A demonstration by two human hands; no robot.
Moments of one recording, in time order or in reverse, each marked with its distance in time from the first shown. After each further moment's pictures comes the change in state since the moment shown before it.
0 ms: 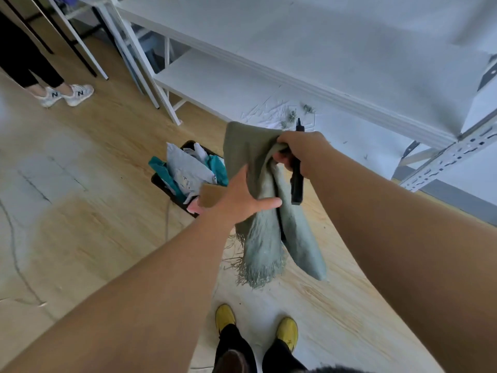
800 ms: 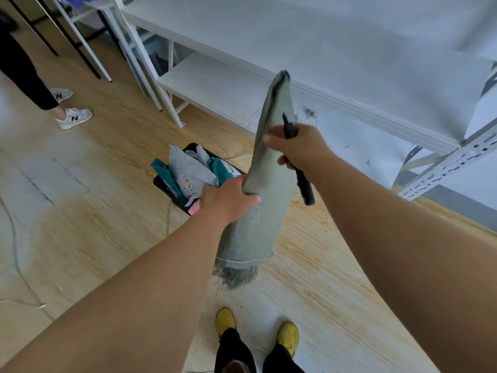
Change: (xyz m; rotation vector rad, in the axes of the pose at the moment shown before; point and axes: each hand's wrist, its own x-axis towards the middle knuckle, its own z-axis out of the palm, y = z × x) left_hand 0.000 0.003 -0.019 0.102 0.023 -0.034; right_hand -0.011 0.005 -0.001 -0.502 -0.101 -0.496
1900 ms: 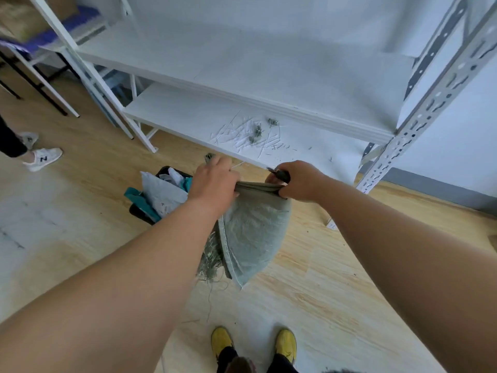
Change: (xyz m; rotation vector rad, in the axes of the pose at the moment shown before) left_hand 0.018 0.067 0.019 1.088 0.287 0.537; right_hand -0.024 0.063 -0.092 -0.608 -0.155 -0.119
